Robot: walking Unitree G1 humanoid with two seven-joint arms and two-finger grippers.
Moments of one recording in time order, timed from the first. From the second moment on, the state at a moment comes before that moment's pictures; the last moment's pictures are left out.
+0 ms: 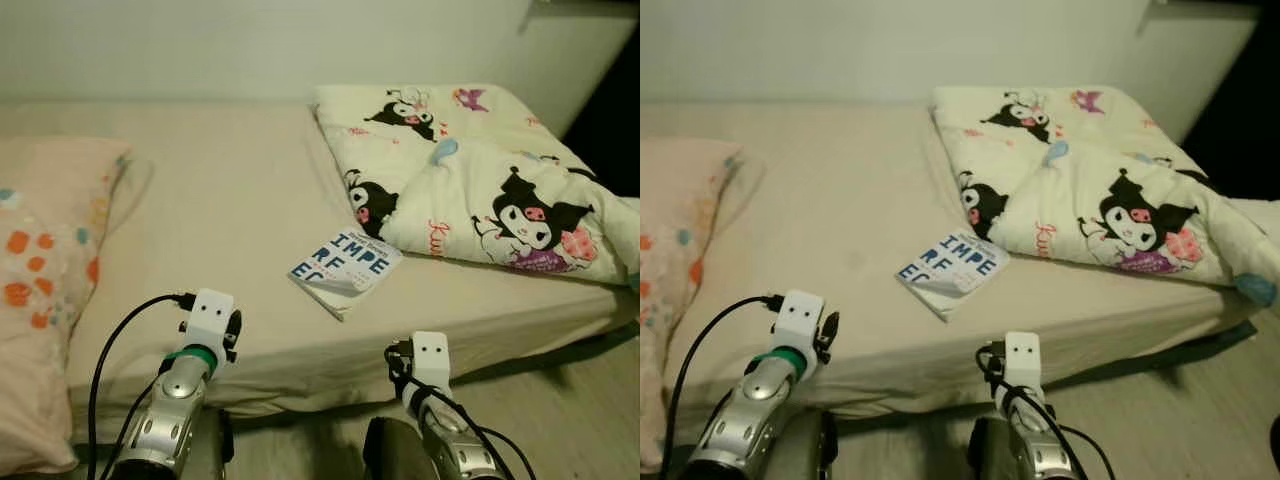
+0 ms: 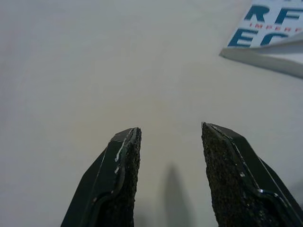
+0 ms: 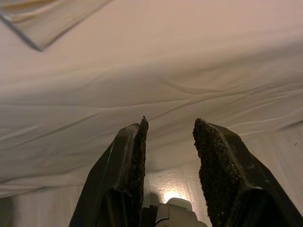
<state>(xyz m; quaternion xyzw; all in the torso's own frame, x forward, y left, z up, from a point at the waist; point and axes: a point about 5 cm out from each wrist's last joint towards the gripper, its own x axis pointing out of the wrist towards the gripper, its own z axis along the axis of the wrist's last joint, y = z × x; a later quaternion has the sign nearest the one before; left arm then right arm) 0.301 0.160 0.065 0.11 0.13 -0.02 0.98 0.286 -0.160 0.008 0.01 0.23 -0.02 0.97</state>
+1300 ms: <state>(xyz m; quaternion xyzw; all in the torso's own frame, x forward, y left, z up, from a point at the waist) 0.357 0.175 0.184 0.11 0.00 -0.06 0.99 0.353 -0.141 0.069 0.22 0.17 0.02 0.96</state>
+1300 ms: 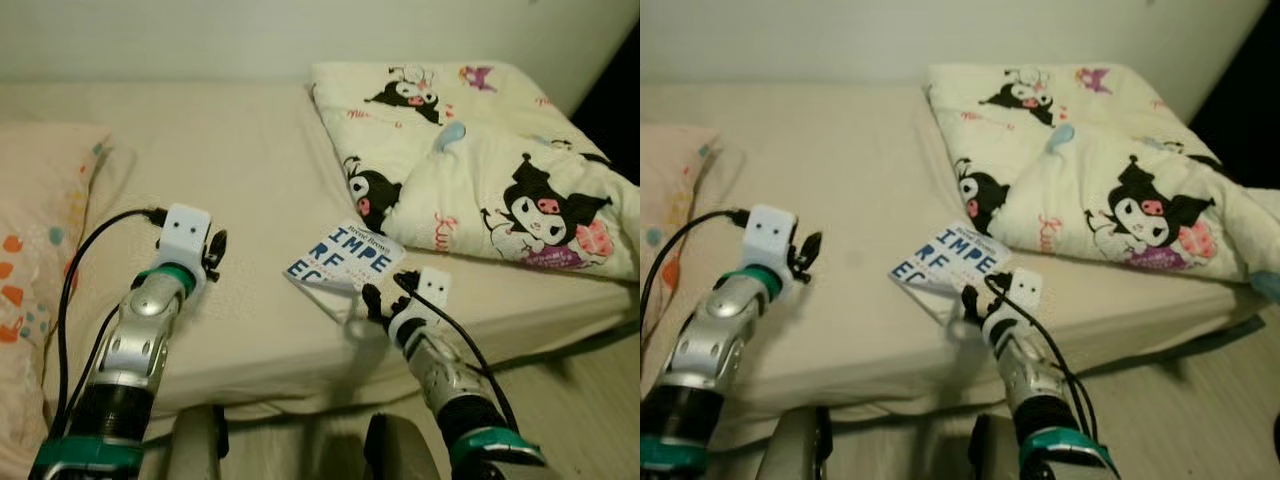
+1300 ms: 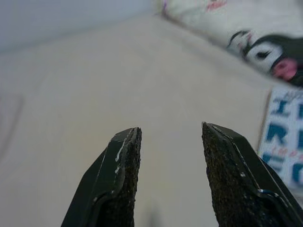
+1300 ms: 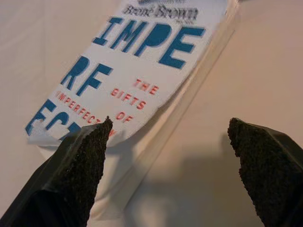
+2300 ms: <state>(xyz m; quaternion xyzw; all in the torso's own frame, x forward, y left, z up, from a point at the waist) 0.330 0.205 0.211 0.08 0.00 -0.04 1.00 0.364 -0.095 0.081 0.49 0.17 0.03 0.85</state>
